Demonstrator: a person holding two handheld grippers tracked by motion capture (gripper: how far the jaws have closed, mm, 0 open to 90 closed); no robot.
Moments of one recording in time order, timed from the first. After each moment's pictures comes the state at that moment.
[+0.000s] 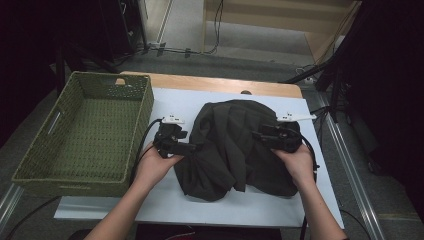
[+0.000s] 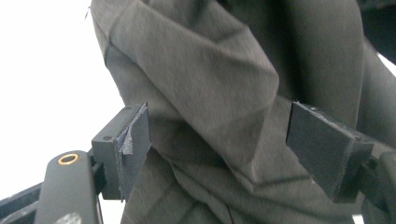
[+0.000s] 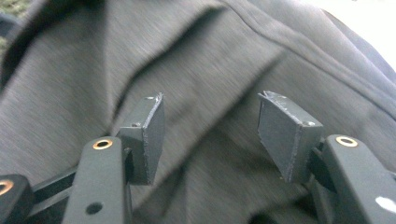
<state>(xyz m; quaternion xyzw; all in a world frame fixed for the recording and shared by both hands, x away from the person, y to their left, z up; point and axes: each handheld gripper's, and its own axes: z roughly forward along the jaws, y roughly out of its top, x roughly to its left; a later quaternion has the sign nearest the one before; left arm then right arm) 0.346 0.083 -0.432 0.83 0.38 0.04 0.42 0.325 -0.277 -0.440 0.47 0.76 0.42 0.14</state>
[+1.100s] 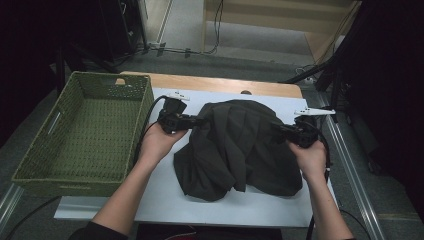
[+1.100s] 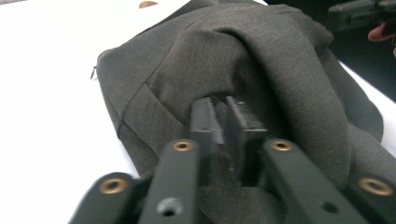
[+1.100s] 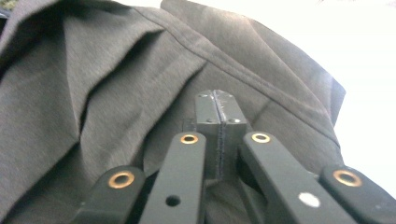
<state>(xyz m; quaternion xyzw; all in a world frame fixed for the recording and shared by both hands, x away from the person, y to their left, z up) 0.389 0.069 -0.394 0.84 0.35 0.03 0.42 0.329 -0.310 -0.423 0.51 0.73 0.43 0.14</state>
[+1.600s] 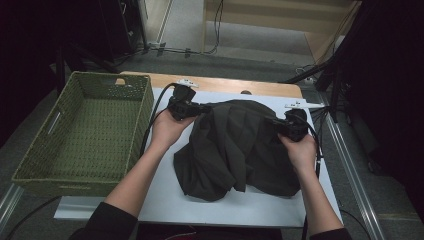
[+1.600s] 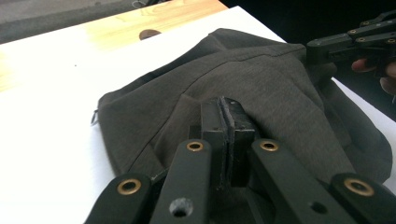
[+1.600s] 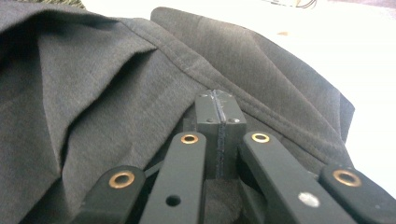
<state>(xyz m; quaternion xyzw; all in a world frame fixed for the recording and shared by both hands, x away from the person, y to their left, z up) 0.418 0.041 -0.387 0.83 0.34 0.03 0.44 0.351 -0.292 -0.425 0.52 0.73 0.41 0.15</state>
